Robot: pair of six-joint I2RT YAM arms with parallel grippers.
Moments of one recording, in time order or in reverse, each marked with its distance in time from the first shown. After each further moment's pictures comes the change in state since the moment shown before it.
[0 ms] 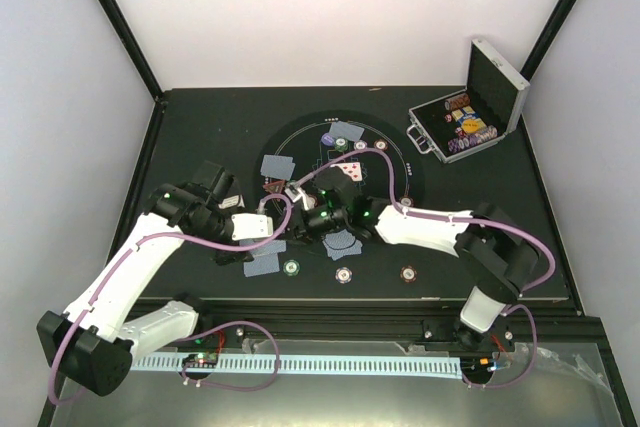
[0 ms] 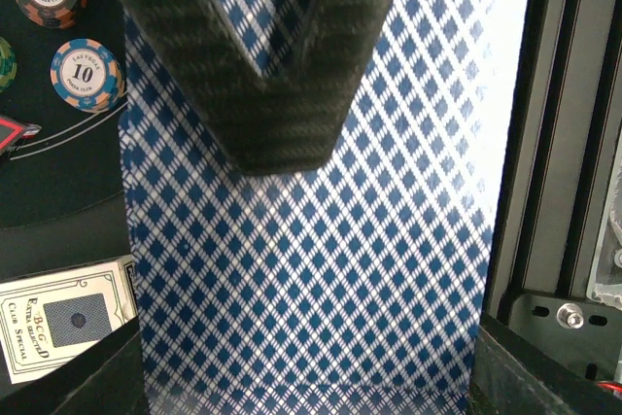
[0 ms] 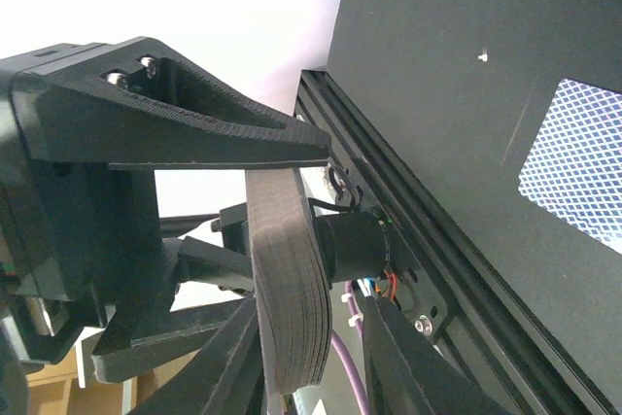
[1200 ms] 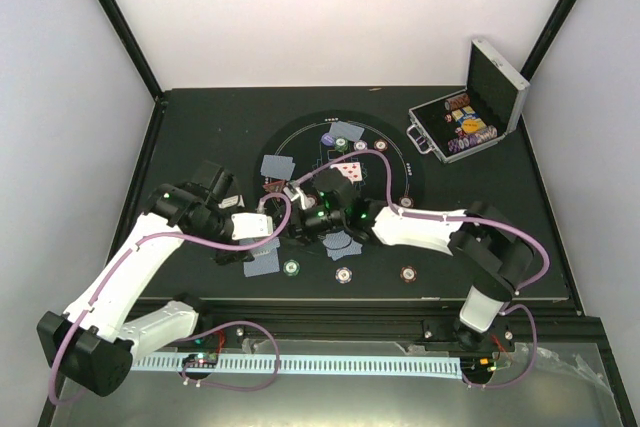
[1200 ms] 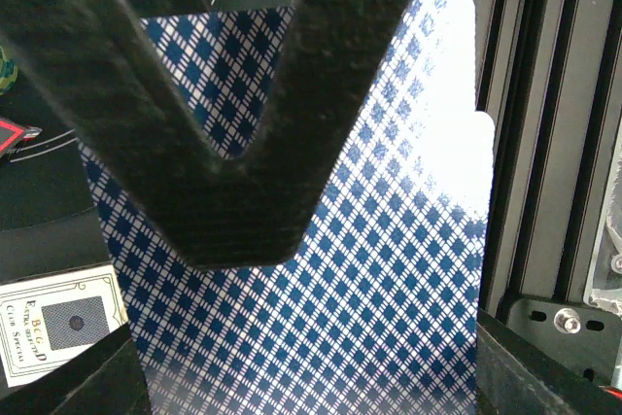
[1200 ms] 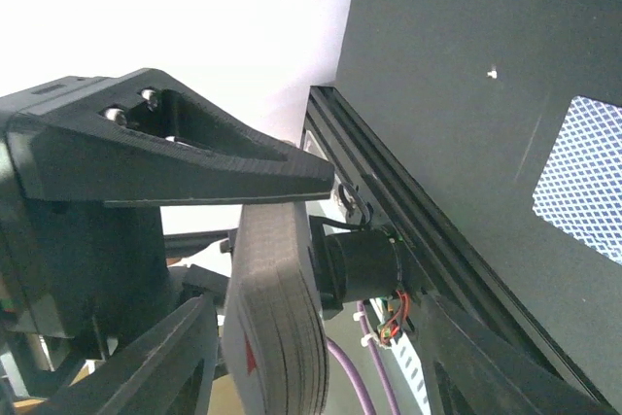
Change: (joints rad) left arm 0.000 0.000 0.000 0.003 0.011 -0.004; right arm 0.010 0.019 -0.005 0.076 0.027 0.063
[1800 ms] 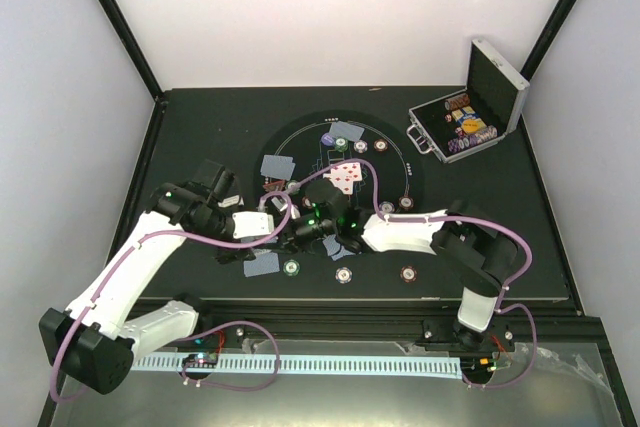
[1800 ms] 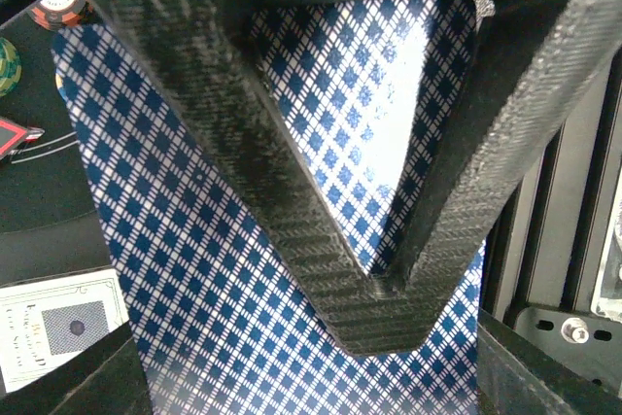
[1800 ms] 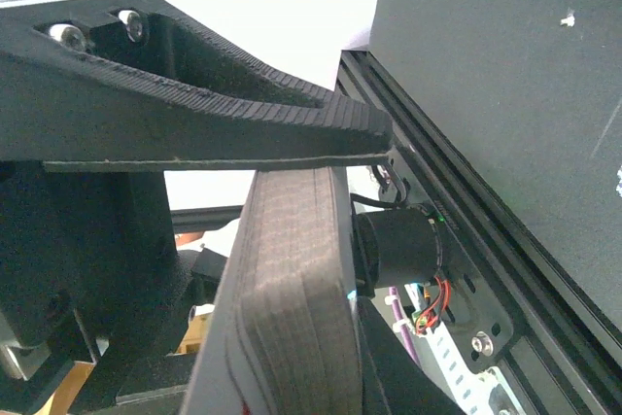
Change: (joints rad) left arm 0.003 0.012 -0.008 0.021 0.008 -0.007; right arm 0.058 0.077 -0.013 0.173 -0.039 0.105
